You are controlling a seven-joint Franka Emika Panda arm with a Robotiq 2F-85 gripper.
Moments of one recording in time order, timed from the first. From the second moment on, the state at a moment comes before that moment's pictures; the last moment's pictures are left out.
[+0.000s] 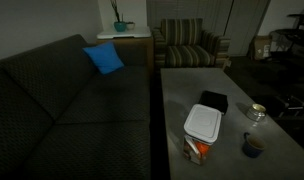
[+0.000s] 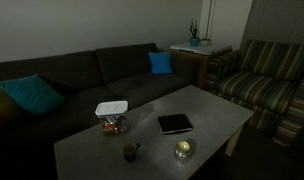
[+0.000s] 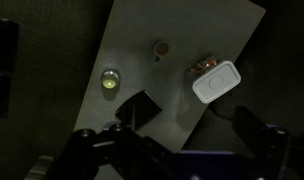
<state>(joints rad) 0.05 -0.30 -0.12 -2.40 0.04 2.19 -0.31</state>
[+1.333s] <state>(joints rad) 0.18 -0.06 0.04 -2.41 0.24 2.45 -0.48</state>
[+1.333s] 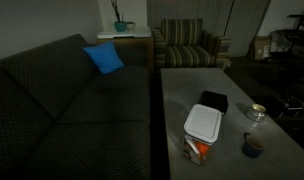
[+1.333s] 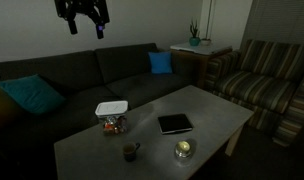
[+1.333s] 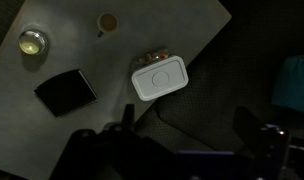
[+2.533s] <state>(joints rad) 0.18 0.20 0.23 -2.40 0.26 2.76 -0.56</state>
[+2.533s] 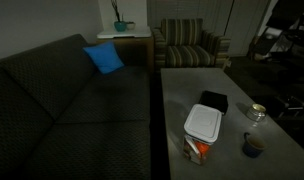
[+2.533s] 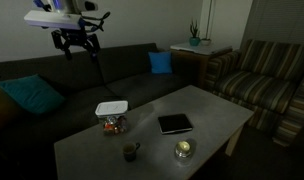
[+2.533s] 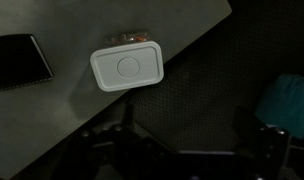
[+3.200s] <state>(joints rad) 0.17 0.64 0.22 -2.14 -0.05 2.83 -0.45</state>
